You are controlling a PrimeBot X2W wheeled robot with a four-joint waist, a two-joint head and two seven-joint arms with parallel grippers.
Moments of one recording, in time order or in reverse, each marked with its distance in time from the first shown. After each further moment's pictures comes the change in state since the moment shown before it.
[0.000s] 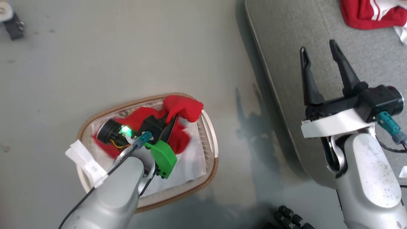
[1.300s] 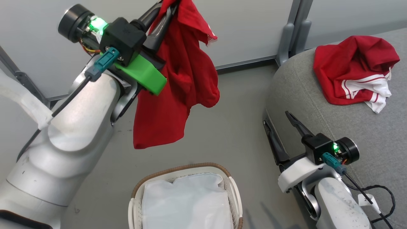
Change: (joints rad) left arm -0.312 0.172 -0.002 -0.440 -0.082 -0.004 0.051; right arm 0.149 0.000 0.141 0.233 -0.082 0.000 0.000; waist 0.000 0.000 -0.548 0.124
